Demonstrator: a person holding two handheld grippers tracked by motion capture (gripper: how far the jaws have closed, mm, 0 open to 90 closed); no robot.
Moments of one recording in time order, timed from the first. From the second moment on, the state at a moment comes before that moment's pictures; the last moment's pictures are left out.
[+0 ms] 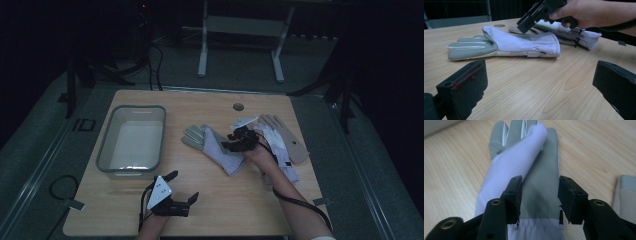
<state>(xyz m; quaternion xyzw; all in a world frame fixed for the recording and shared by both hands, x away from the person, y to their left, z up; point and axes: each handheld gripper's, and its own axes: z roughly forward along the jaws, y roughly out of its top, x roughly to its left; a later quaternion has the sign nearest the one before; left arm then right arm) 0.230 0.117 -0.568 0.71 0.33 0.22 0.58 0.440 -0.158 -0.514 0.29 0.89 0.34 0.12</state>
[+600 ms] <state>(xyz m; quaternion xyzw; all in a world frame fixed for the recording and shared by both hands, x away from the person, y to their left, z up) 0.230 0.116 -0.568 0.71 0.33 0.22 0.58 0.443 -0.136 -0.537 0.28 0.91 0.29 0.12</state>
